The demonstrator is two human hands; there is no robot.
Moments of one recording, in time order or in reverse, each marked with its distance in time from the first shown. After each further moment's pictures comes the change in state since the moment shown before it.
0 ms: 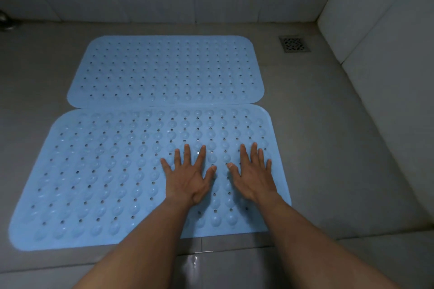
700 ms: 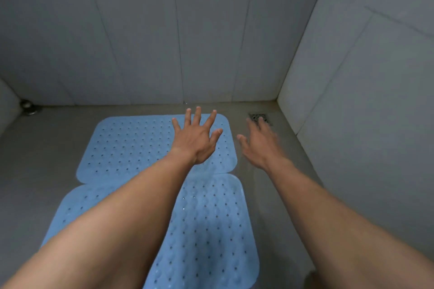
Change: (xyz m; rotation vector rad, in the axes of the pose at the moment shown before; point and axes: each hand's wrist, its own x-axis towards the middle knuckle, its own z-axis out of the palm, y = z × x) left_hand 0.024 0.095 -0.335 -0.038 0.325 0.241; right_hand -0.005 -0.049 -0.326 0.003 0.428 -0.065
